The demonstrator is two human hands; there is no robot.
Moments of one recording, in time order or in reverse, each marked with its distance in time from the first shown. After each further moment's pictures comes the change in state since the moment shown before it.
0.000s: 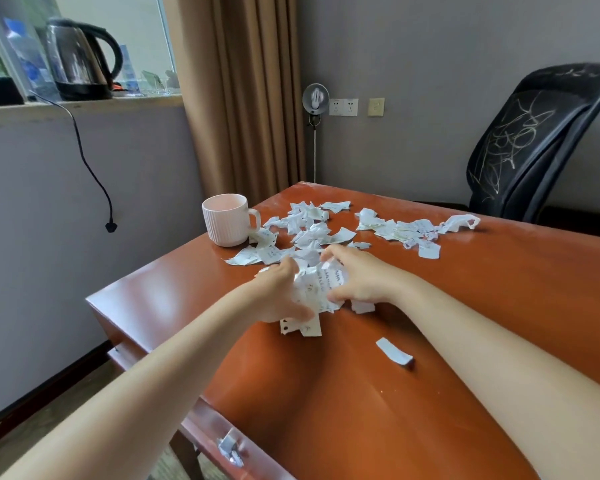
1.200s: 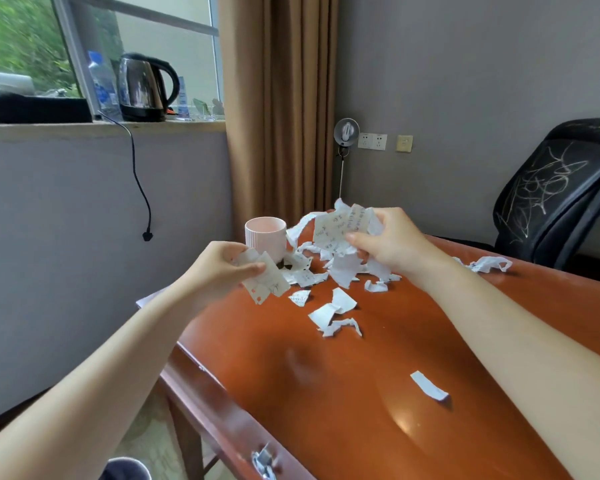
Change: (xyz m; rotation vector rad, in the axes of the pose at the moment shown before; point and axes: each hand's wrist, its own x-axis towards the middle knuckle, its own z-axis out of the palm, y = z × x) left_hand -0.051 -0.072 -0.066 -0.662 0.502 -0.016; right_hand -0.002 -0.063 -0.048 0.414 0.429 -0.146
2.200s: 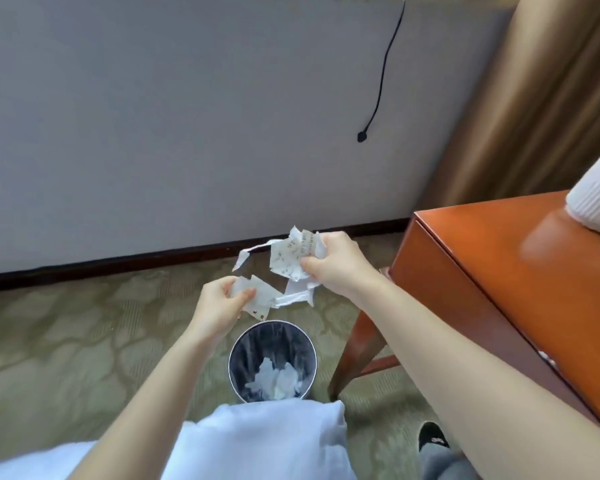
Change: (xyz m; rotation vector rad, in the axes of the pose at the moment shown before) left_hand -0.163 -0.302 -0.160 -0.230 0.618 -0.608; right_hand -0.021 -0.103 0.411 0.073 -0.731 -0.015
